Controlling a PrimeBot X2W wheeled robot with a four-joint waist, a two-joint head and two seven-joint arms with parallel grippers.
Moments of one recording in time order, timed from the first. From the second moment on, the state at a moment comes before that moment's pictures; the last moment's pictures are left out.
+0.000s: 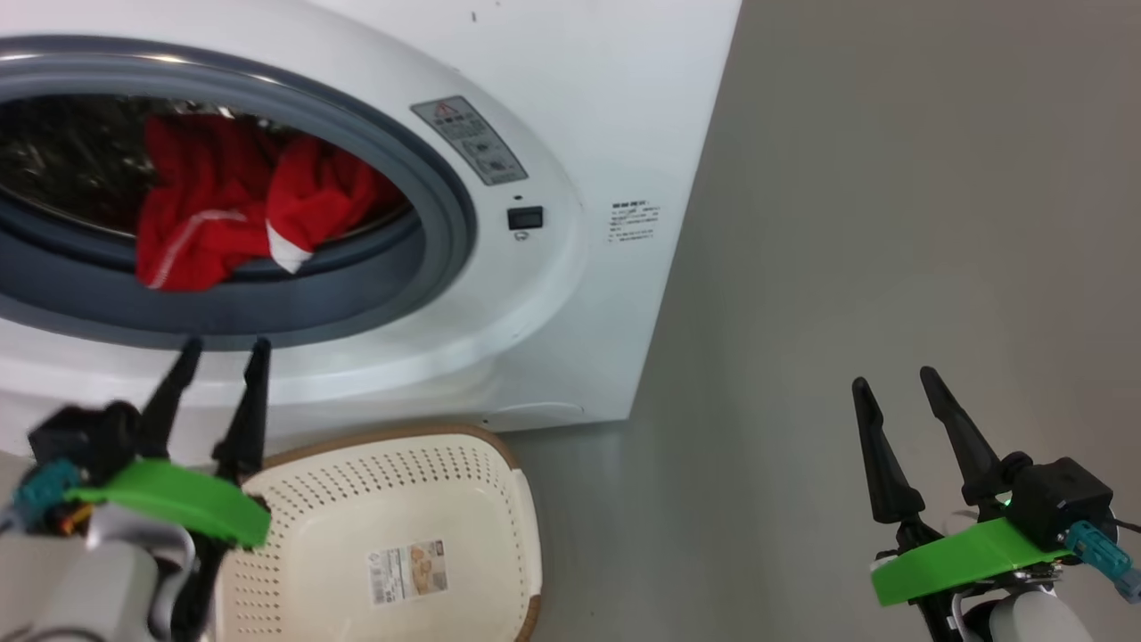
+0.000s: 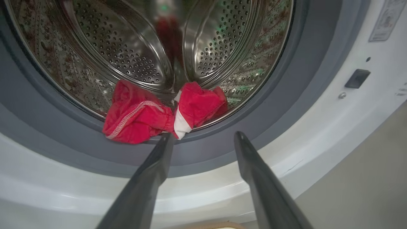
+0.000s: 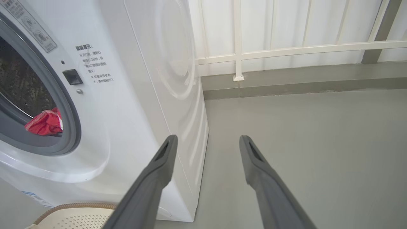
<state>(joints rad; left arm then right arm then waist) -0.40 0.30 -0.16 0.49 -0.53 -0.13 -0.26 -0.07 -0.04 -0.01 0.18 0.28 0.13 -0.26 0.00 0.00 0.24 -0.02</state>
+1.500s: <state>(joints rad) -1.02 0.54 -0.62 1.02 -0.84 -0.13 -0.26 -0.19 -0.04 0.11 0.12 0.34 0.13 -0.26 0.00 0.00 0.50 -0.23</state>
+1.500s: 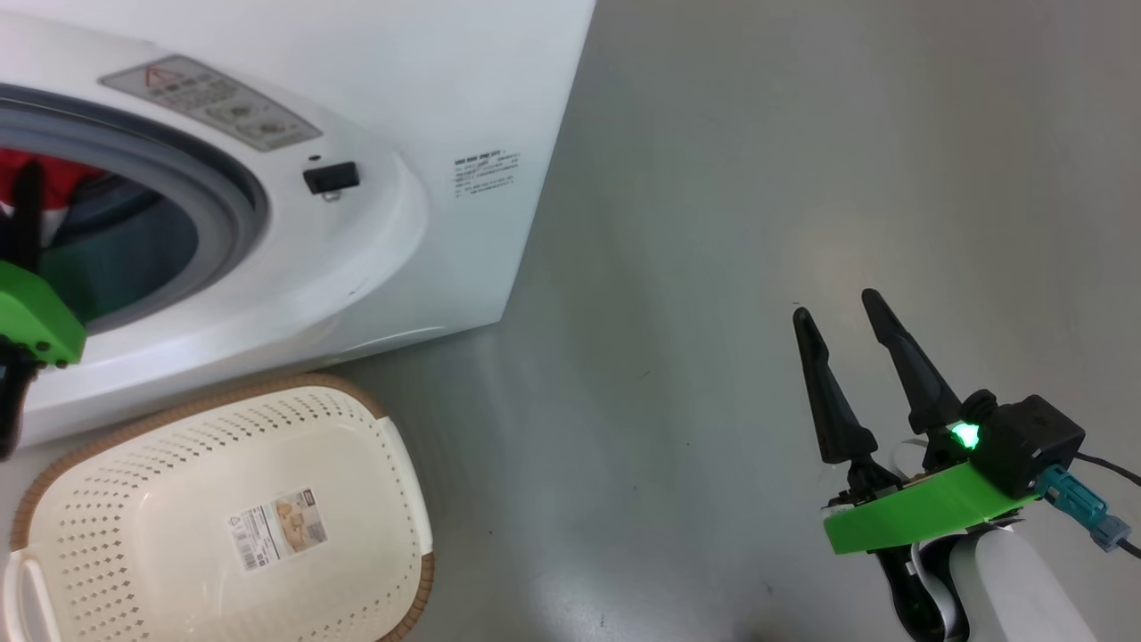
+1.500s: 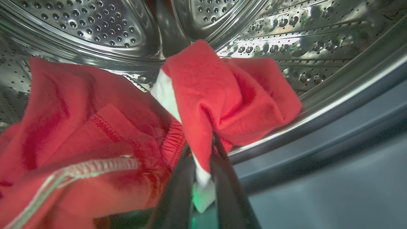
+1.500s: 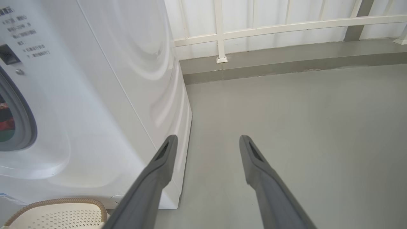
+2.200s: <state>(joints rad) -0.80 0.44 -0.25 0.78 -0.68 -0.13 -0.26 -0.19 -0.04 0.08 0.14 0.34 0.13 -0.26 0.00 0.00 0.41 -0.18</state>
